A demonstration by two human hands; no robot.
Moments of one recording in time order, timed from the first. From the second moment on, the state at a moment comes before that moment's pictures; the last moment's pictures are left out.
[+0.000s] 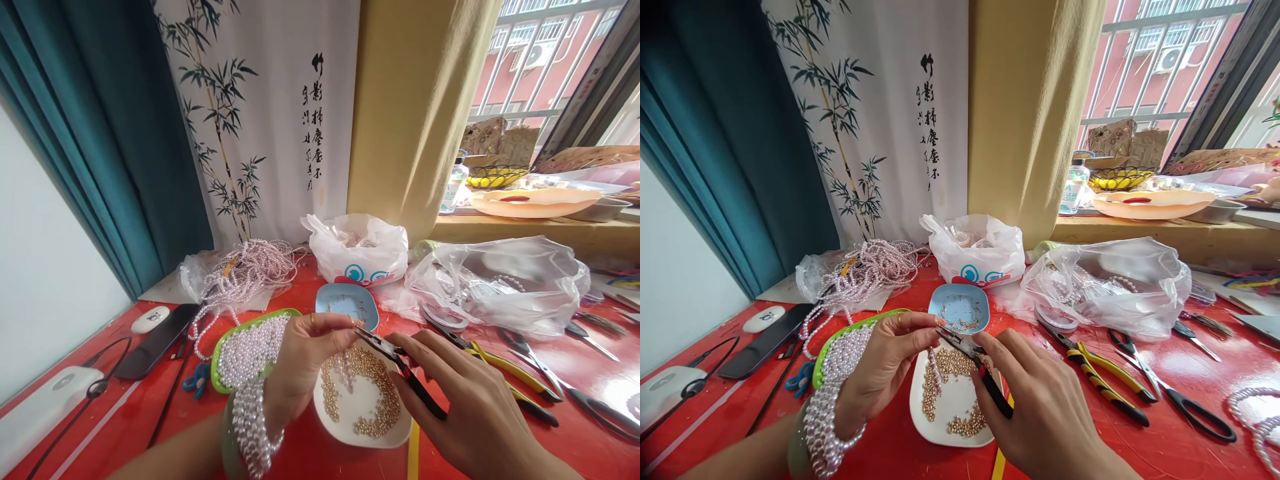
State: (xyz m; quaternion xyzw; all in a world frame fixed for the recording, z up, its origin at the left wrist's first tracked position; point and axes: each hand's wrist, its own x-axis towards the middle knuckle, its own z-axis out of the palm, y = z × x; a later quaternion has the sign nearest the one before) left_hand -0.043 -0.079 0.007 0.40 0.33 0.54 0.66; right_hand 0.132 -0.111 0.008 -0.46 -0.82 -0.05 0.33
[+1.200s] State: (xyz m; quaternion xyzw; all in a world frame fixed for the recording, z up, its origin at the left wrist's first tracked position) left_hand -0.049 -0.074 0.006 0.53 0.39 0.54 0.53; right_hand 0.135 -0.112 0.012 -0.47 -0.83 0.04 0.30
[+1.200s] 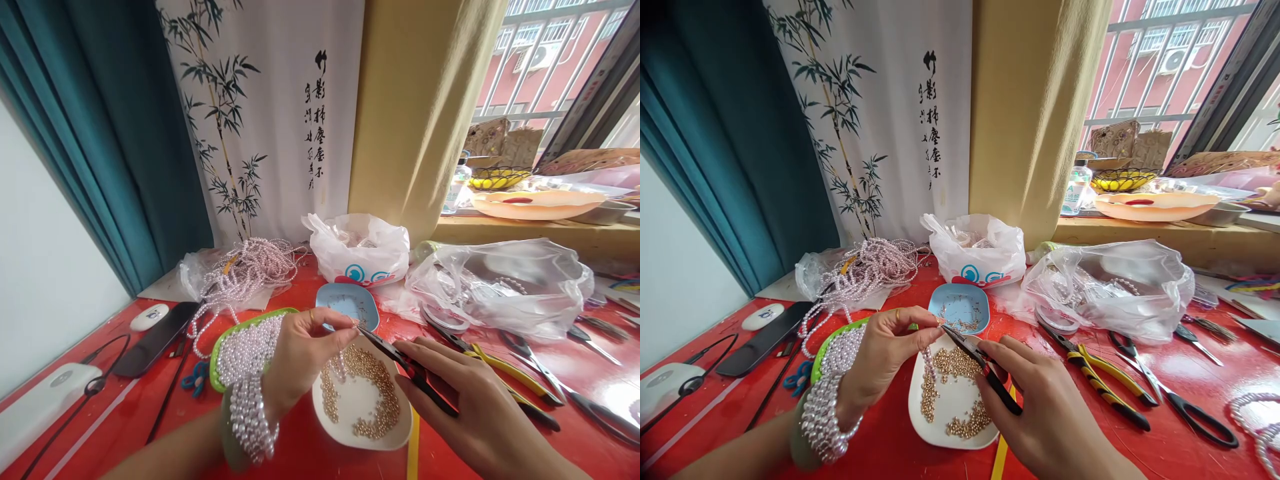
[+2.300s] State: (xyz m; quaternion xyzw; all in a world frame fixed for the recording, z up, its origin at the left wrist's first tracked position) left_hand -0.046 -0.072 0.001 0.43 0.32 0.55 0.64; right_hand 0.122 -0.114 0.012 -0.51 -0.77 0.23 0.31
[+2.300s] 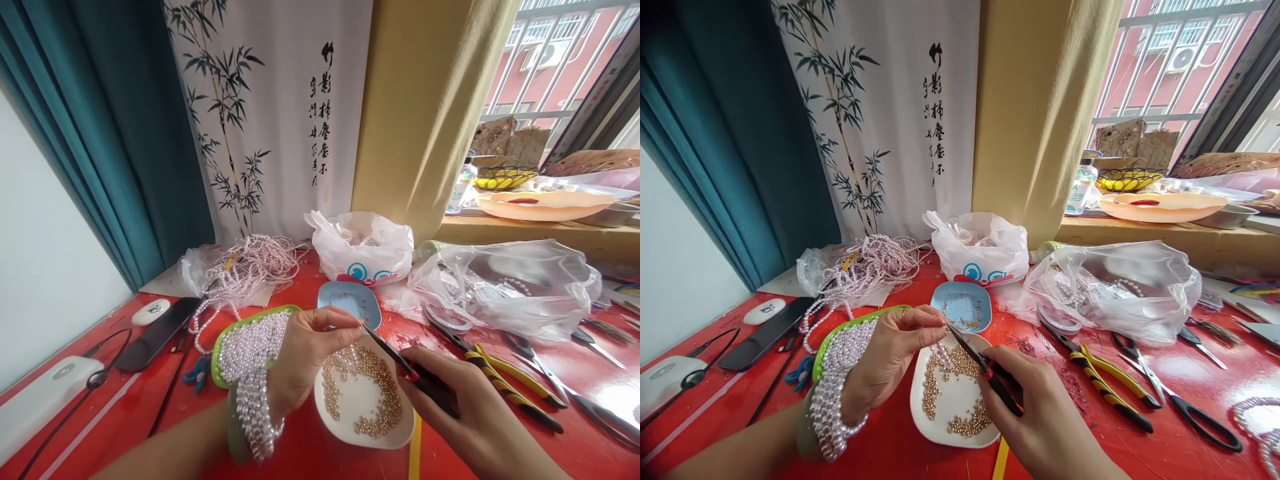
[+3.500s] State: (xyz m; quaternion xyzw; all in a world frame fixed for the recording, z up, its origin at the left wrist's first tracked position) left_hand -0.049 -0.081 0.007 0.60 0.35 0.49 0.53; right_hand 0.109 -0.128 0.002 -0.54 -0.70 0.26 0.39
